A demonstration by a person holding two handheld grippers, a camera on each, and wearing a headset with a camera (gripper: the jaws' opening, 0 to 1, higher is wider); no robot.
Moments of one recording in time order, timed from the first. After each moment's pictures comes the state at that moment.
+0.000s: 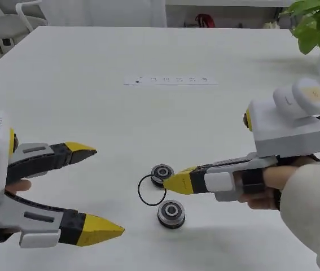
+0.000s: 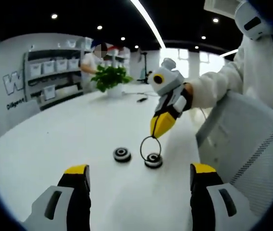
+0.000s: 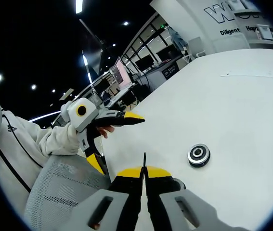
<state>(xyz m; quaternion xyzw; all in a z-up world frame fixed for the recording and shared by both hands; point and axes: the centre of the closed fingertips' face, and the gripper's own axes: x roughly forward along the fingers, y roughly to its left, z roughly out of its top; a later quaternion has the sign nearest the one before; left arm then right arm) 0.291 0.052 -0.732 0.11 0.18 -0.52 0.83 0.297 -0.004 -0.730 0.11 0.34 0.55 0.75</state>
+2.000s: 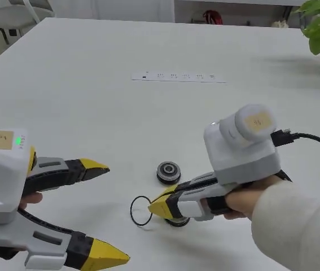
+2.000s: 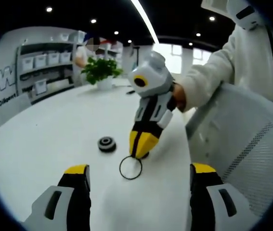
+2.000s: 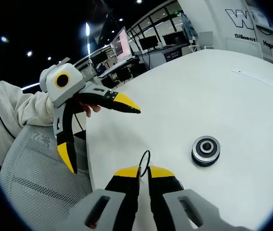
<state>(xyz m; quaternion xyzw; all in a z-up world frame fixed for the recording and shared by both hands) 0.269 0.044 -0.752 0.11 0.20 -0.55 0.80 0.295 0.019 -0.787 -0.03 0.37 0.55 0.75</state>
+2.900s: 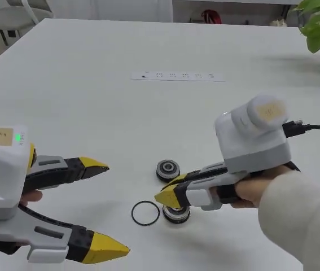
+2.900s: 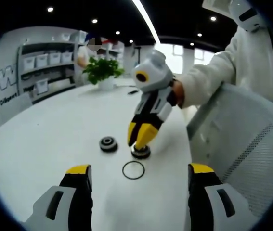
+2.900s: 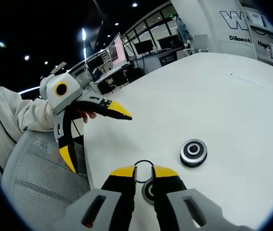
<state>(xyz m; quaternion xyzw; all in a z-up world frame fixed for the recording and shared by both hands) 0.271 0.046 -0.751 0.11 0.20 -0.54 0.81 0.307 0.005 -0.775 -0.01 0.36 0.54 0.76</state>
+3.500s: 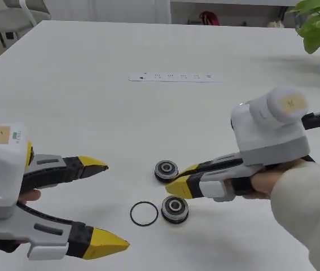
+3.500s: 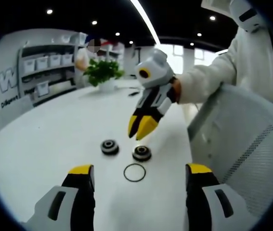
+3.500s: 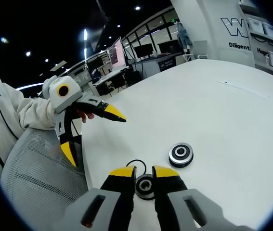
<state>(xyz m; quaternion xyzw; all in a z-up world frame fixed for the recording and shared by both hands) 0.272 0.044 -0.744 0.11 0.19 -0.54 0.81 0.316 -0.015 -0.763 -0.03 0.33 0.53 0.78</state>
